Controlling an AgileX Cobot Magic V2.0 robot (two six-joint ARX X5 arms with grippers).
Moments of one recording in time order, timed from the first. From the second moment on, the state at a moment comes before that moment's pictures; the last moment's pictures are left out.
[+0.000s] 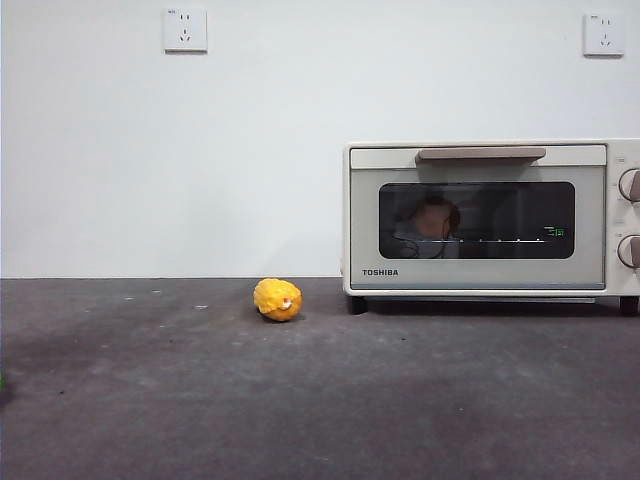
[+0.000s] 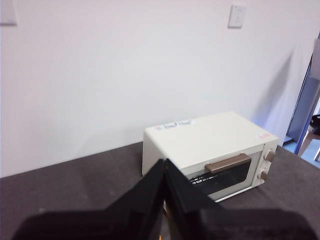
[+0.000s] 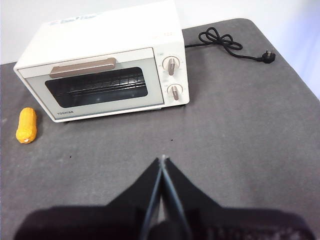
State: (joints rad) left arm -0.48 0.83 1.41 -0.66 0.00 -0.08; right arm 0.62 0.41 1.27 -1.35 0.58 0.41
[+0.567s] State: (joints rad) left arm -0.44 0.92 1.41 -0.72 0.00 0.04; right arm 0.62 0.41 1.27 -1.35 0.58 0.41
